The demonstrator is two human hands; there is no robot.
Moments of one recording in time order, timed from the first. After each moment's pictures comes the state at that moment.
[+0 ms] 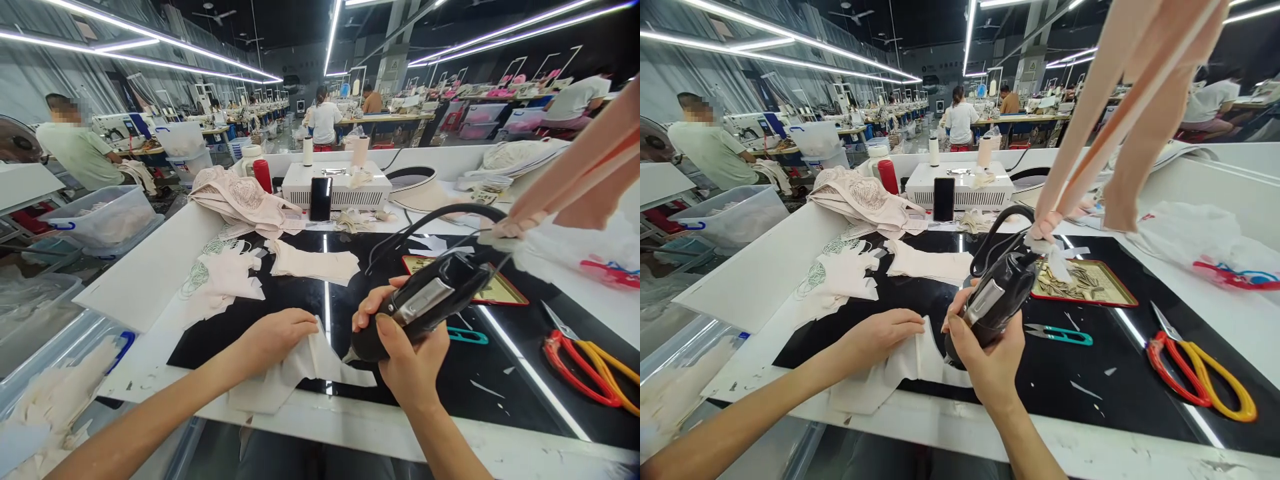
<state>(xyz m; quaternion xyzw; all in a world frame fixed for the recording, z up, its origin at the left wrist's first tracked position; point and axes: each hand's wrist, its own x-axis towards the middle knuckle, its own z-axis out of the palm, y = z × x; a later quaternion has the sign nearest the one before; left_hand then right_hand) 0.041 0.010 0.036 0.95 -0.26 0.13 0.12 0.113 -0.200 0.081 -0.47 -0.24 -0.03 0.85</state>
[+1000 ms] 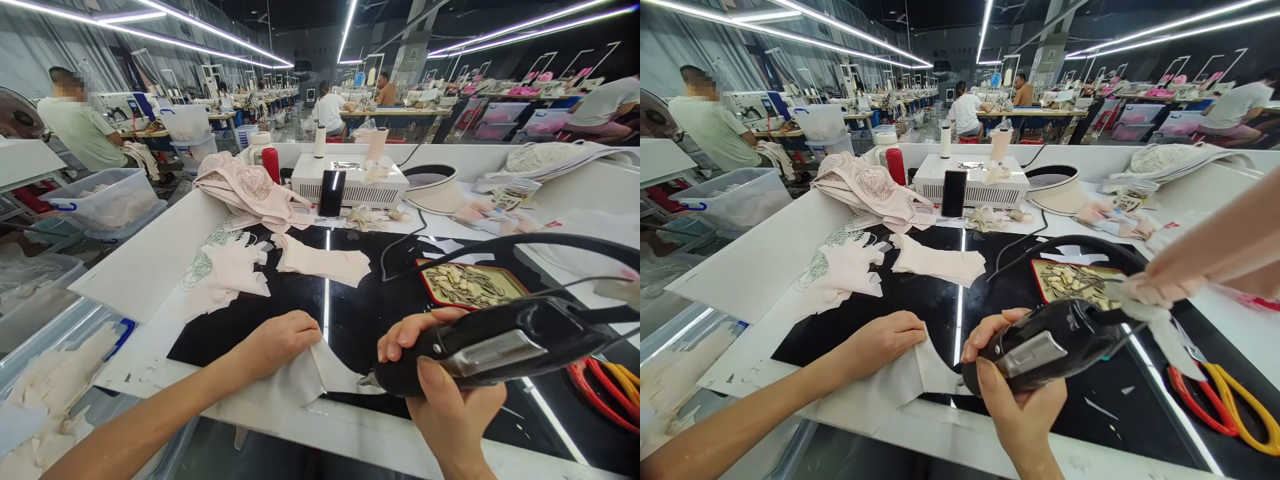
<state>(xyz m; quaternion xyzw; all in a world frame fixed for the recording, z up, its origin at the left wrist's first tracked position) 0.036 0.011 0.020 0.95 -0.25 0.15 0.13 0.101 -0.218 0.075 -0.49 -0.25 -0.03 0.83</state>
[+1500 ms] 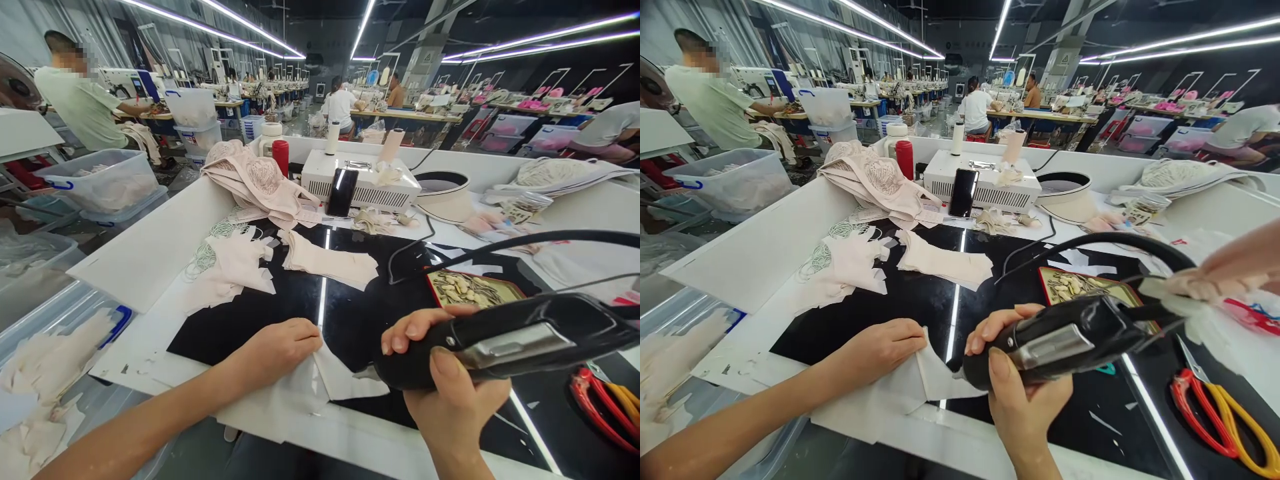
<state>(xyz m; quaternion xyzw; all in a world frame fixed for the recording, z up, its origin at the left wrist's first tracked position) 0.020 0.009 0.013 0.95 -0.23 0.15 0.15 0.106 -0.196 0.089 -0.48 -0.22 -0.05 0.84</state>
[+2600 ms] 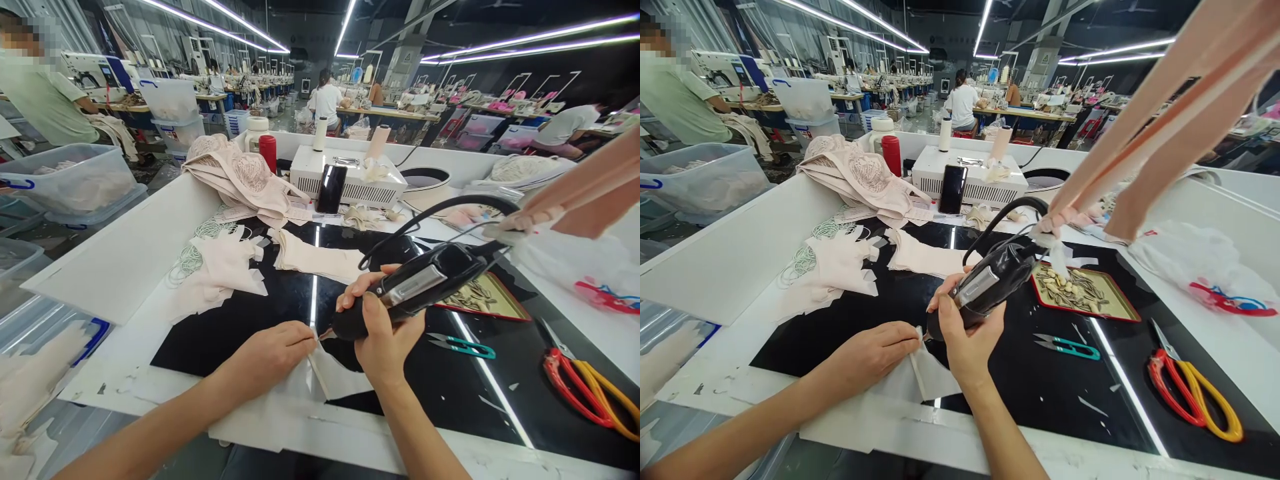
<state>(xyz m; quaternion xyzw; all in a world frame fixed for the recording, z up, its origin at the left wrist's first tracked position) 0.018 0.010 0.009 0.93 -0.25 0.20 0.17 0.122 -0.141 0.073 -0.46 -0.24 -0.05 0.85</state>
